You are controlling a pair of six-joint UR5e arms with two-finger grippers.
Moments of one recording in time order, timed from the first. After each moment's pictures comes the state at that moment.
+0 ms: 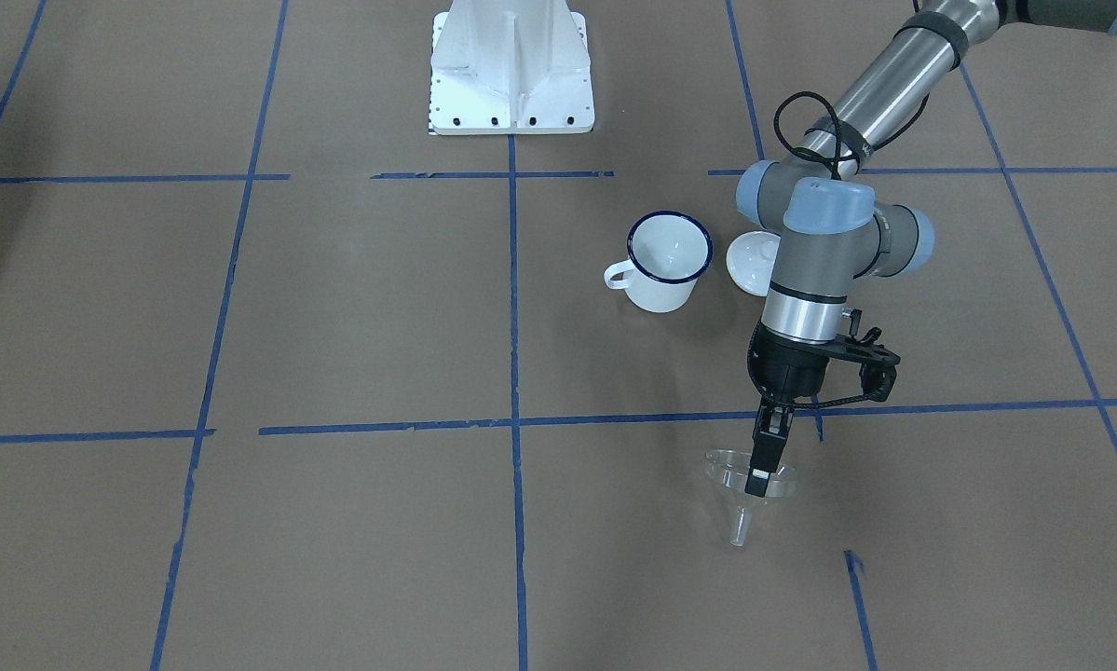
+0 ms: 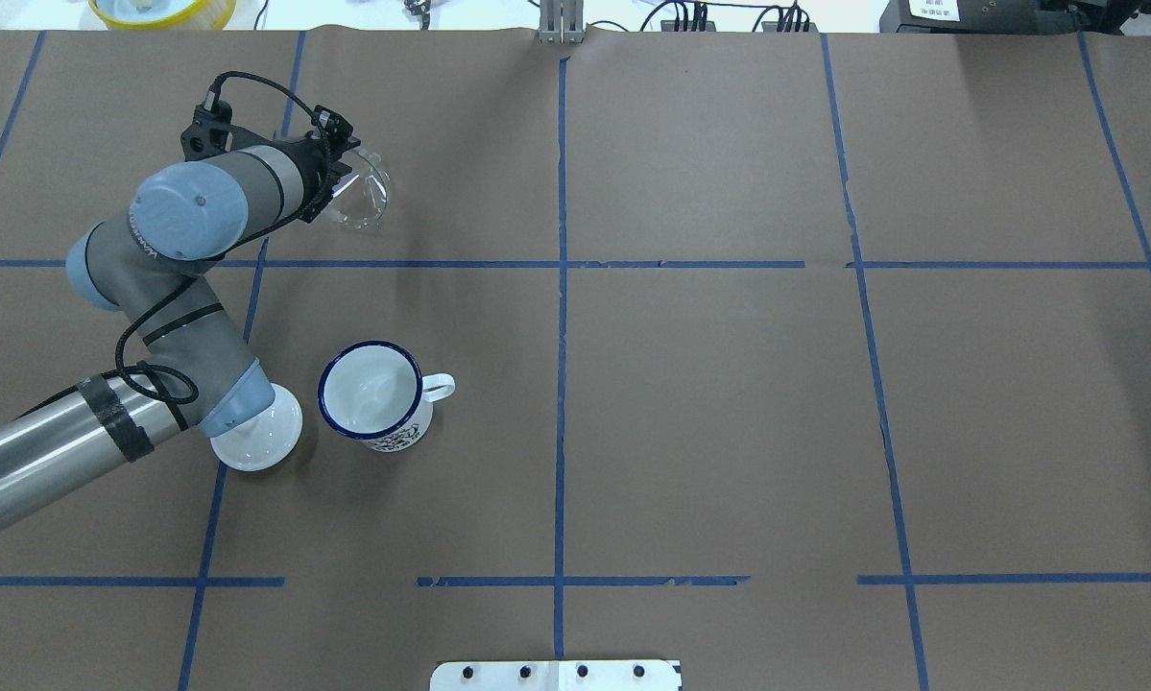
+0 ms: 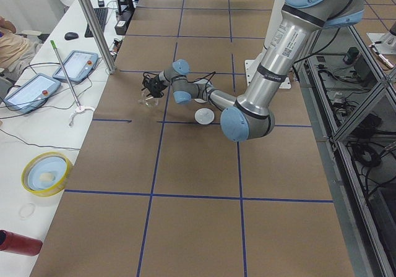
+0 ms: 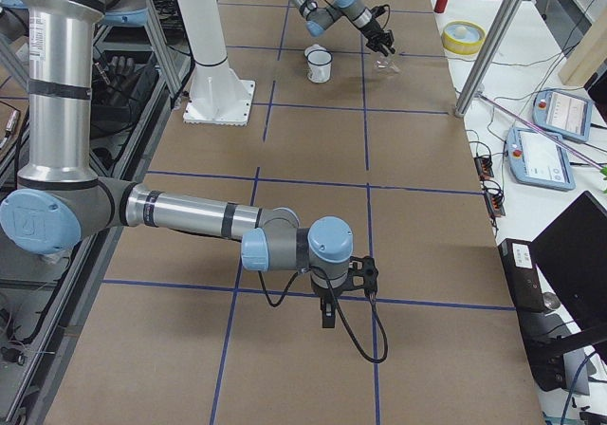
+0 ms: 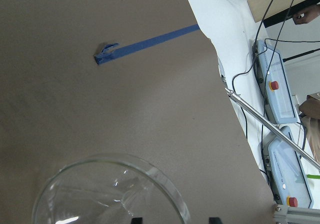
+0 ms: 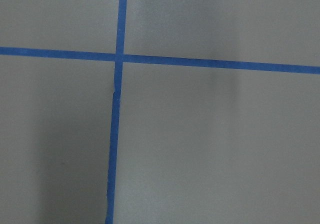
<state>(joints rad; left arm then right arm) -0.74 -2.11 -1.29 -2.49 -1.43 -2.18 1.56 -1.68 1.56 -1.39 2.29 0.01</state>
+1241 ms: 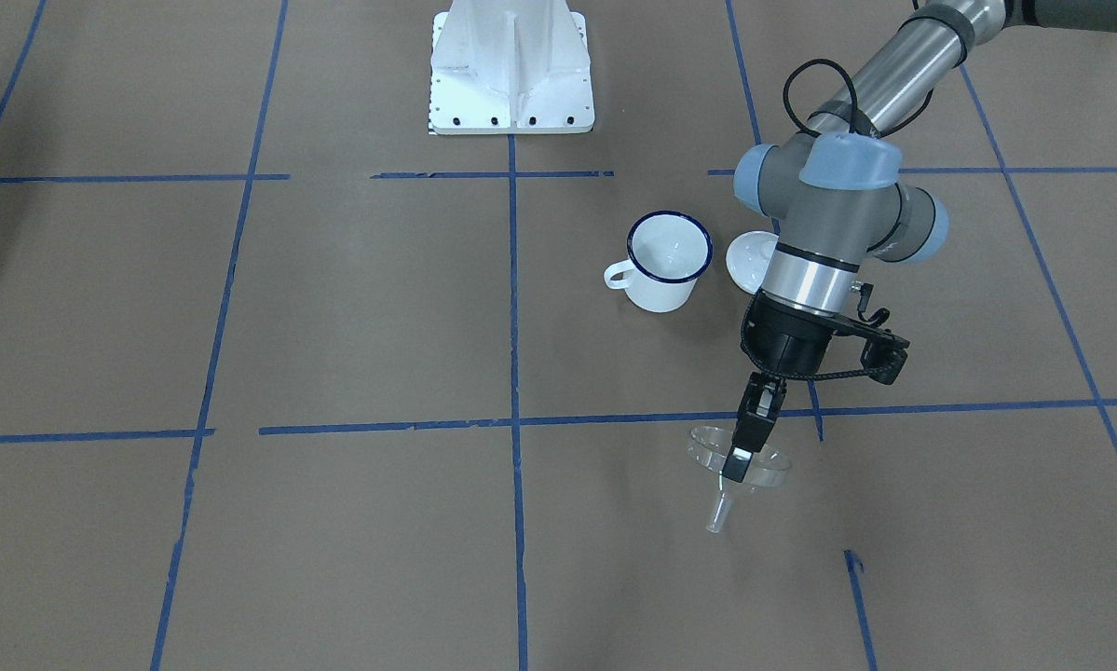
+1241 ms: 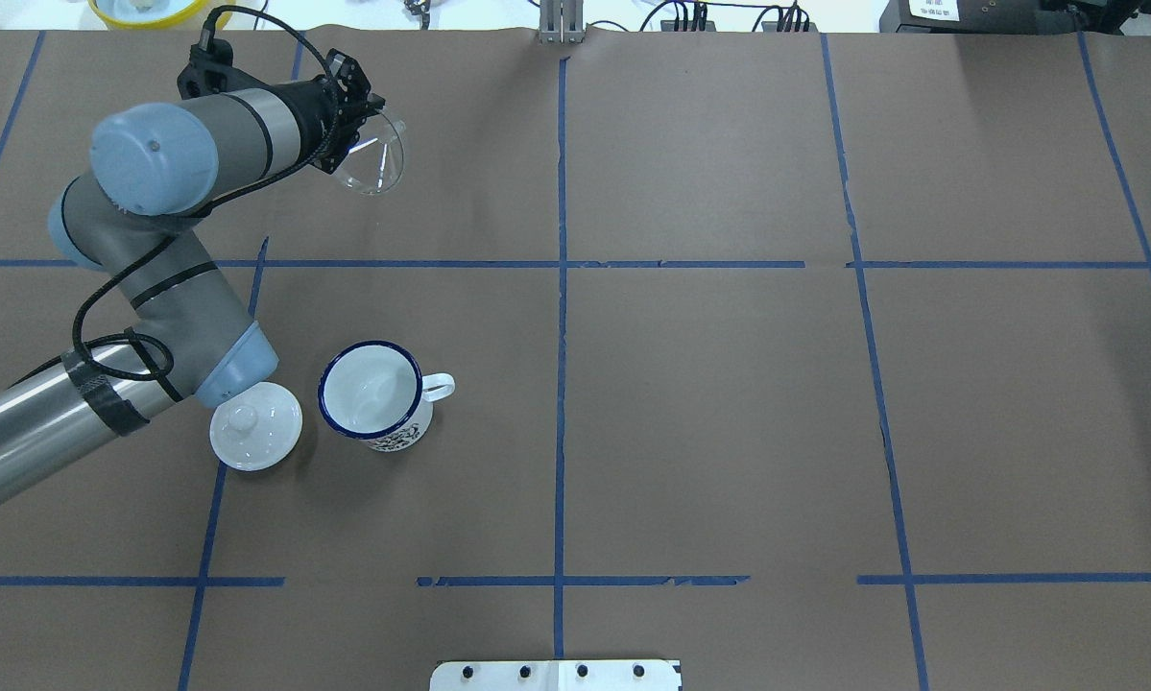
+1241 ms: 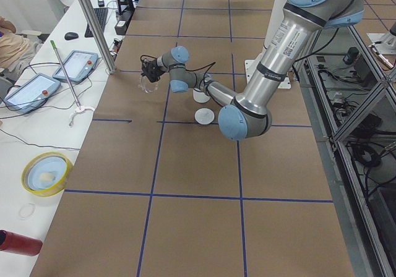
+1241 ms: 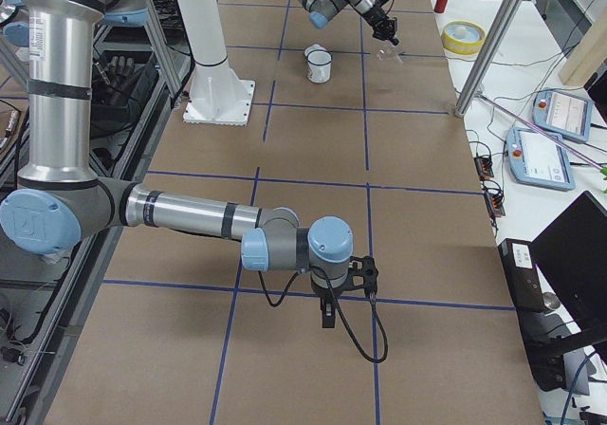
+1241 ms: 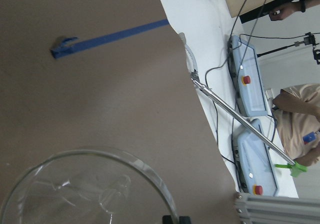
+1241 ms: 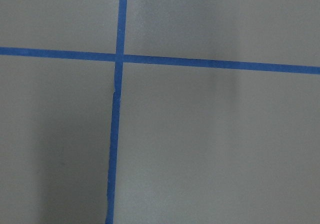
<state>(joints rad) -0.79 -2.13 -1.48 -2.45 -1.53 -2.17 1.56 -1.68 1.56 -1.39 2.29 0.01</state>
